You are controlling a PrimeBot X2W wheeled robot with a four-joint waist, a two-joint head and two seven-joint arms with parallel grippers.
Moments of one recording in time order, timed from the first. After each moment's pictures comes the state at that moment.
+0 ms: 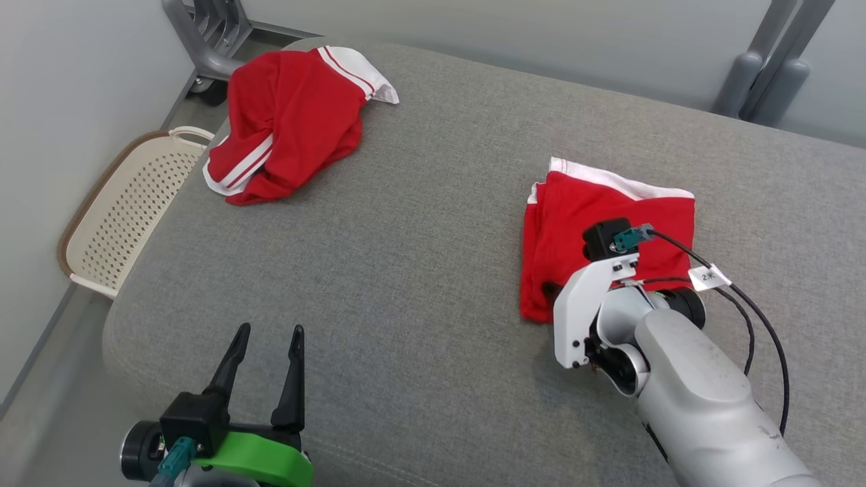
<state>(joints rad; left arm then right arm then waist) -0.03 0.12 -0.20 0.20 -0.26 -0.05 -0.26 -0.59 -0.05 0.32 0.75 0.38 0.13 0.34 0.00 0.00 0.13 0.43</state>
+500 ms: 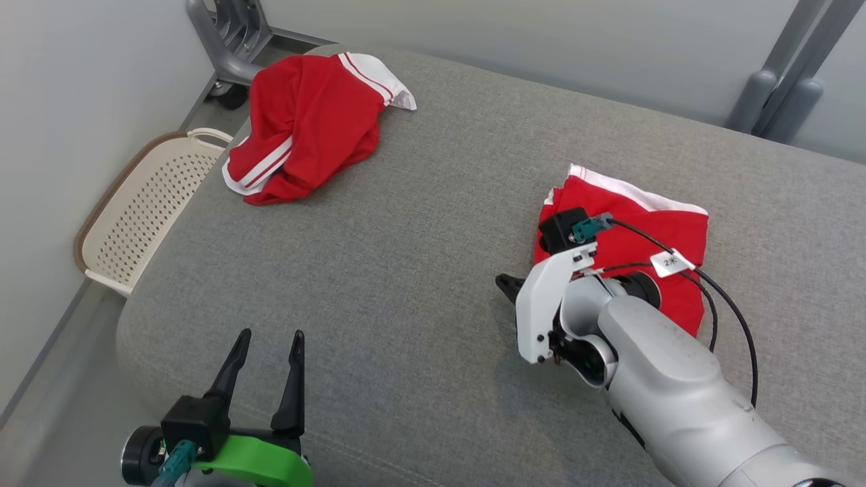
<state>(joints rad) -0.02 0.12 -0.20 0.22 -0.26 -0.06 -0.26 -0.68 -0.05 0.56 0.82 0.59 0.13 0.28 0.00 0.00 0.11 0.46</state>
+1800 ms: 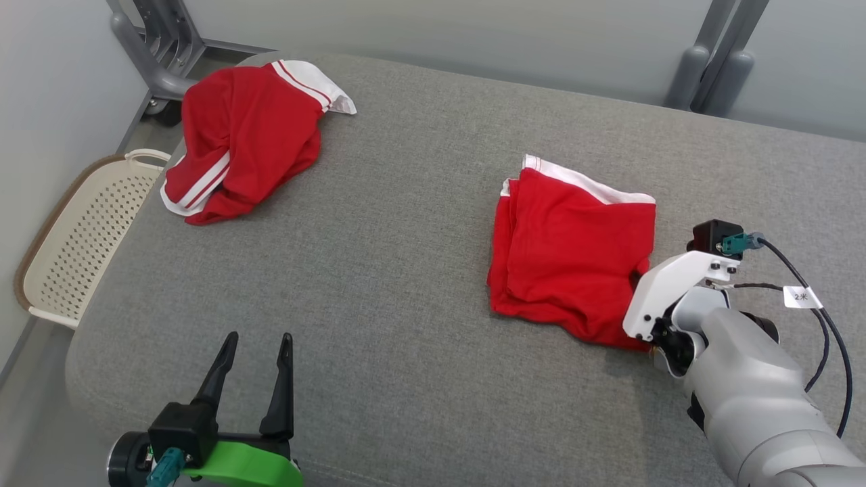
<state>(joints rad) 0.00 0.13 -0.18 0.18 -0.25 -0.05 -0.26 -0.79 -0.05 -0.12 1.29 0.26 0.13 0.05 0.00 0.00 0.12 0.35</state>
